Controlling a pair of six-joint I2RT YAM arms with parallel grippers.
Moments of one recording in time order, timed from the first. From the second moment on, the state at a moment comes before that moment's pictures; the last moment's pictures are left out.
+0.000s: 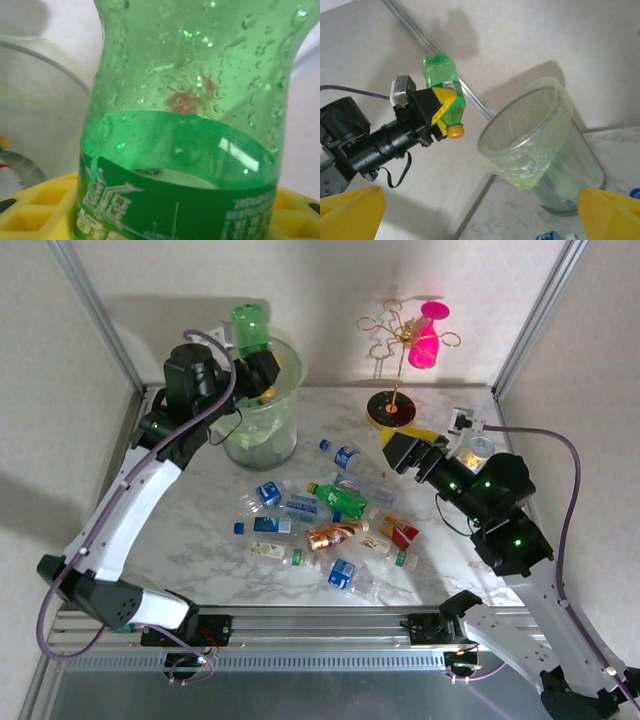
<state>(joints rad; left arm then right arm) -0.38 1.44 1.67 -0.44 0.04 -0.63 0.55 0.77 1.04 -0.19 -0.21 0.70</state>
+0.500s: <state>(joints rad) -0.32 1.71 1.73 -0.45 -0.11 -0.66 0.55 0.76 1.02 -0.28 -0.13 0.66</state>
